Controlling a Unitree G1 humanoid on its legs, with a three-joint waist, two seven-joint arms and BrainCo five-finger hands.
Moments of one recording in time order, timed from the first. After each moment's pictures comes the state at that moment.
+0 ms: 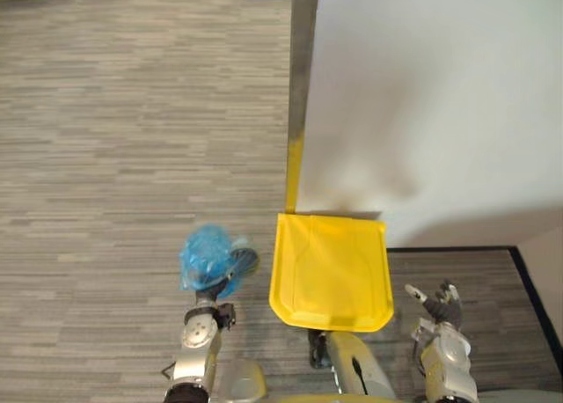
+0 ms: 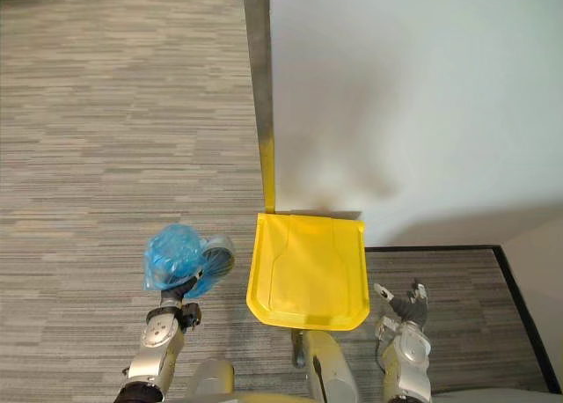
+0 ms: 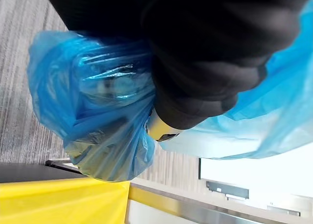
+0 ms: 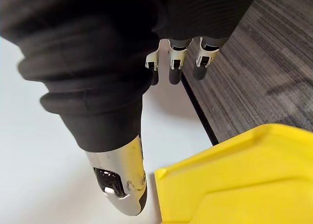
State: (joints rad) left arm 0.10 0.02 0.06 0.44 -0.08 -0.16 0.12; right arm 0.17 0.00 -0.38 0.36 0.12 -0.08 -0.25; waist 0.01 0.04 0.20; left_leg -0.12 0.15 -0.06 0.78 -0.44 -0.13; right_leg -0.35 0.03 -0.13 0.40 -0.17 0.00
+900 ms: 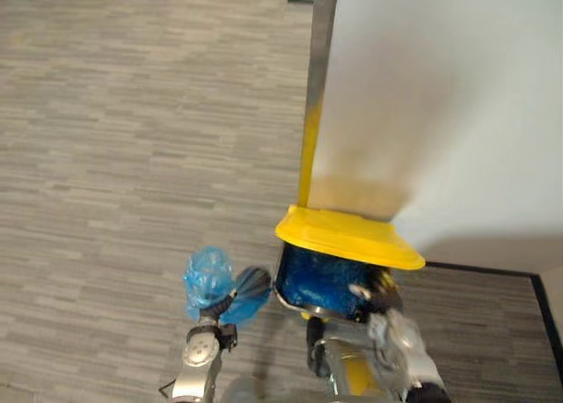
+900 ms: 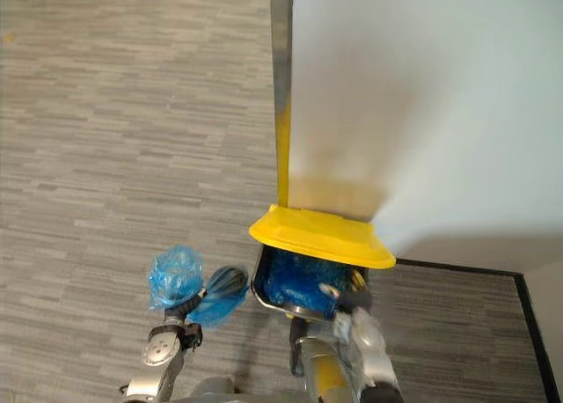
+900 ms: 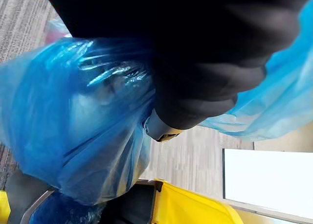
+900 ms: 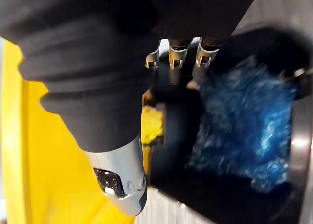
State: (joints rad) left arm 0.08 0.06 -0.01 0.49 -0.07 -0.16 0.13; right arm -0.14 -0.01 -0.05 0.58 0.10 -0.04 -0.11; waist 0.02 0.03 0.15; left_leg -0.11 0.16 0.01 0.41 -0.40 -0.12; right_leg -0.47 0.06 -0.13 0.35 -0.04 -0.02
